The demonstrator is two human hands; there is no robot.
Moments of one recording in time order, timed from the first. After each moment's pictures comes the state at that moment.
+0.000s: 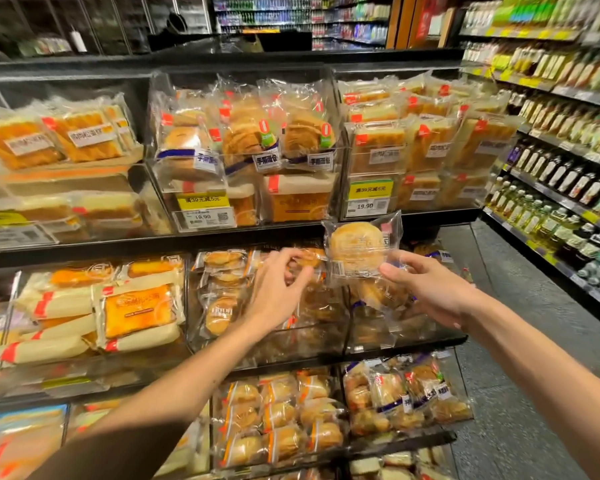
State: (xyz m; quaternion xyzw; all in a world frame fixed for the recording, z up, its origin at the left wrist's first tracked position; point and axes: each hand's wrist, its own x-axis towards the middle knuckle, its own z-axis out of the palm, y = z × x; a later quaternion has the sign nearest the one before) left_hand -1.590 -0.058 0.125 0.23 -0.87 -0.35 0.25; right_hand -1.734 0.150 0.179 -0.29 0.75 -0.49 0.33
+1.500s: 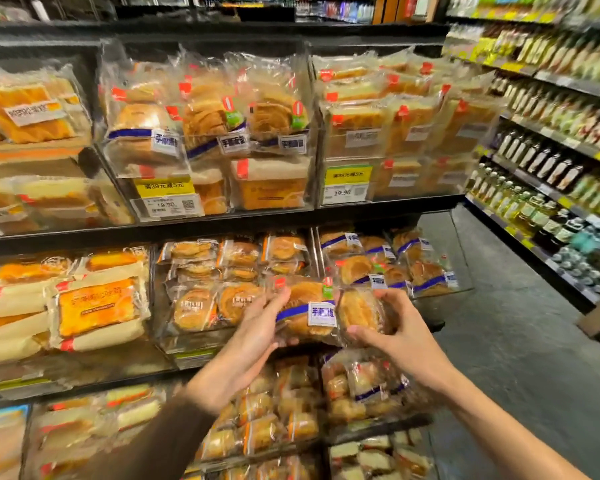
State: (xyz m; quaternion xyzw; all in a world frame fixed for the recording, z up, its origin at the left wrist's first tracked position) left_hand -1.559 -0.010 0.114 0.31 -0.53 -0.79 0.08; right_hand -1.691 0.181 0.103 -0.29 0.79 -0.50 0.20
